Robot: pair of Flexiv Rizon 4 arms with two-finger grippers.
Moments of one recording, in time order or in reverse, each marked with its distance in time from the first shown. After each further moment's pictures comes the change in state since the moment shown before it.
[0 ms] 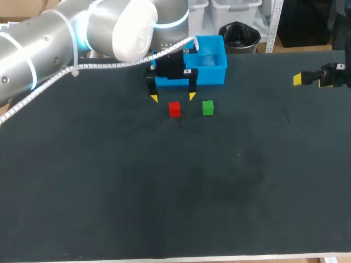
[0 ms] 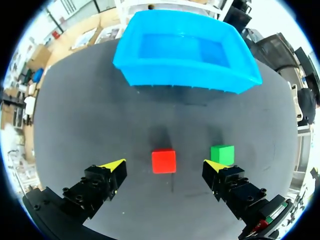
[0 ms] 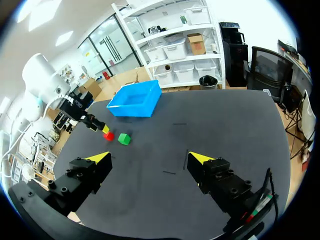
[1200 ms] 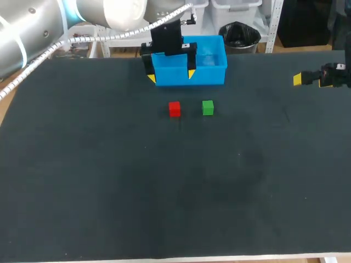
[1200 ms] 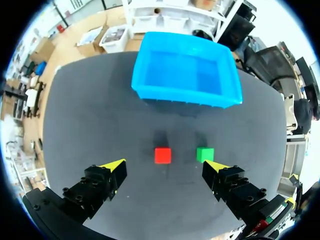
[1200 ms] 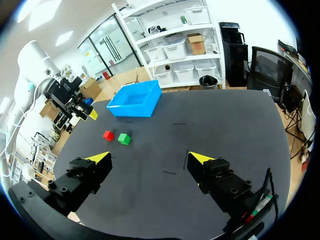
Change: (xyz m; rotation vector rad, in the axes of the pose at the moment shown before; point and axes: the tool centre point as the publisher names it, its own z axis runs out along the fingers) left arm -0.016 0.000 -0.070 0.021 0.011 -0.063; right arm 0.000 0.000 0.000 0.000 0.000 0.000
